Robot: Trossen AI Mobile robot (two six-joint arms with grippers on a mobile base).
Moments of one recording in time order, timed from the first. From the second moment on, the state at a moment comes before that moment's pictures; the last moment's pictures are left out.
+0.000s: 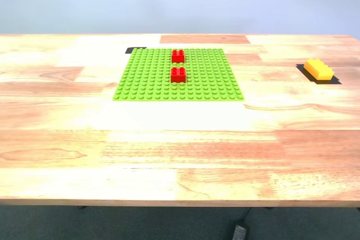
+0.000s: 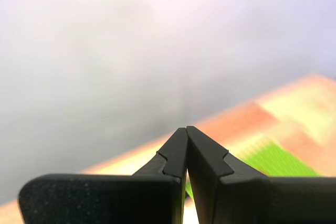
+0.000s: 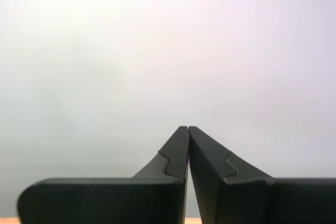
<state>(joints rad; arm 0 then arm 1) 0.00 0.99 0.79 -0.09 0.48 0.21 0.00 1.01 0.52 0.62 0.00 -0.05</state>
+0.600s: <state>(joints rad) 0.00 0.91 0.98 -0.70 0.51 0.44 -0.02 1.00 0.76 -0.22 -0.03 -0.01</state>
